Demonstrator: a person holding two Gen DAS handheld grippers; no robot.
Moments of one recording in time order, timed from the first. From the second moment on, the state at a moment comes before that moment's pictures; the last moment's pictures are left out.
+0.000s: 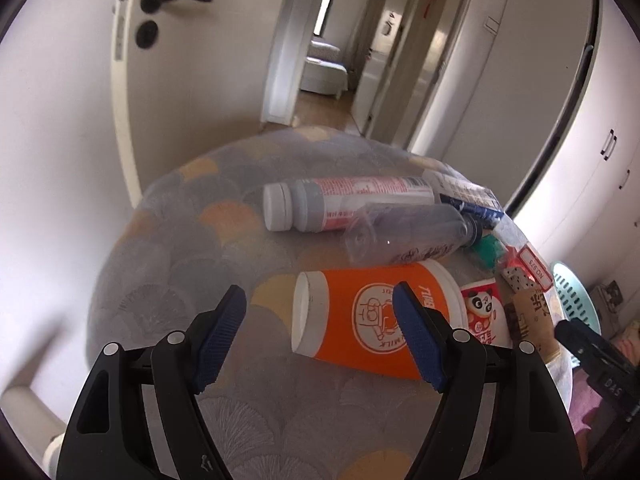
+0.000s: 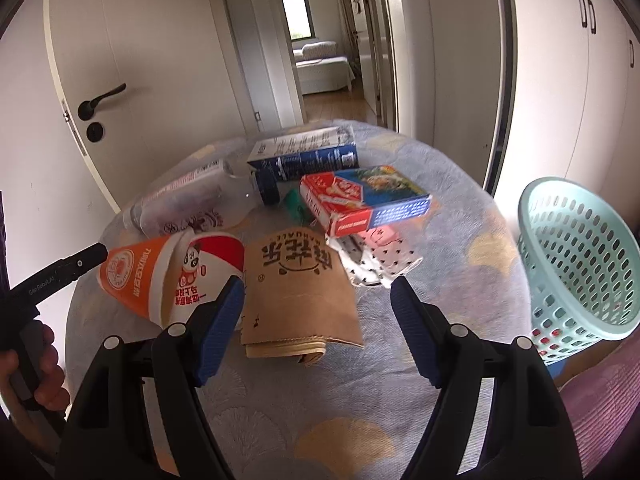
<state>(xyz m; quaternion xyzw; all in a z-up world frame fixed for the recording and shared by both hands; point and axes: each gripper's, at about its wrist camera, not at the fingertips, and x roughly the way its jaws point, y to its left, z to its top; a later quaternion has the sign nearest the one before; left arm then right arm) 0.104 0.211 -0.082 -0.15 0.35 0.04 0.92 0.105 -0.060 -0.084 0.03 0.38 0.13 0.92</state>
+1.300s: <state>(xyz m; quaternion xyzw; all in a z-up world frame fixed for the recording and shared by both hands) 0.026 0.119 -0.086 -0.03 0.38 -0.16 0.91 0.080 -0.083 -0.083 0.02 0.36 0.13 0.92</state>
